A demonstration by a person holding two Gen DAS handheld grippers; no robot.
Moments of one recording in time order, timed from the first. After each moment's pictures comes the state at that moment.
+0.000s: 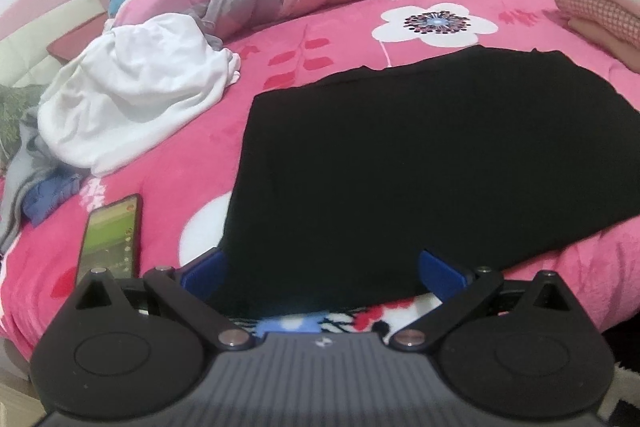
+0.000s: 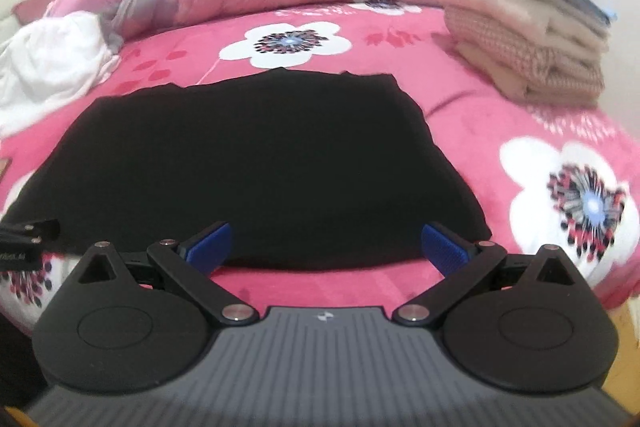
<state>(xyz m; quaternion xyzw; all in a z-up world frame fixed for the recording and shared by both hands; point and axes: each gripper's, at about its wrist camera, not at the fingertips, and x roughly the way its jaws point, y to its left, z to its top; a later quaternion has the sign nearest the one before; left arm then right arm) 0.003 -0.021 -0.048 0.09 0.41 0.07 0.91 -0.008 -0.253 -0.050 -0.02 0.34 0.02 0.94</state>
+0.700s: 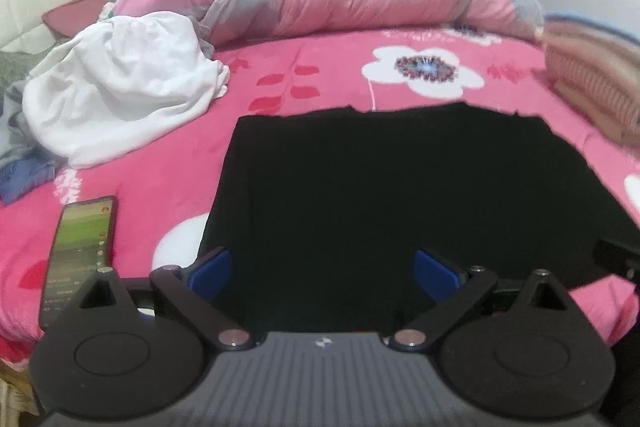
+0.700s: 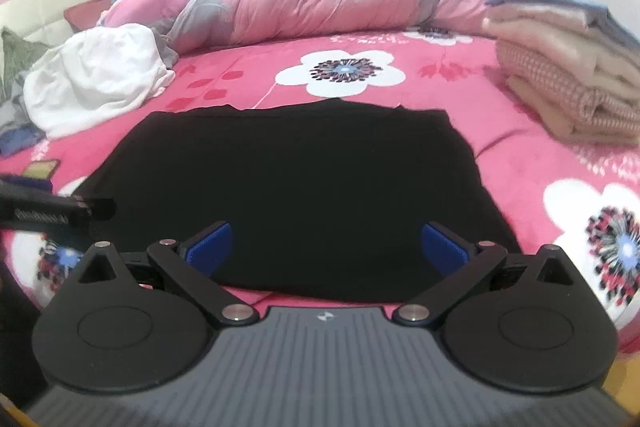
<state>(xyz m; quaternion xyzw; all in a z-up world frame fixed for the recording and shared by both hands) 0.007 -0.011 -0.021 -0.01 0.37 0.04 0.93 -0.009 -0.247 -0.029 -0.02 0.30 0.09 0.95</state>
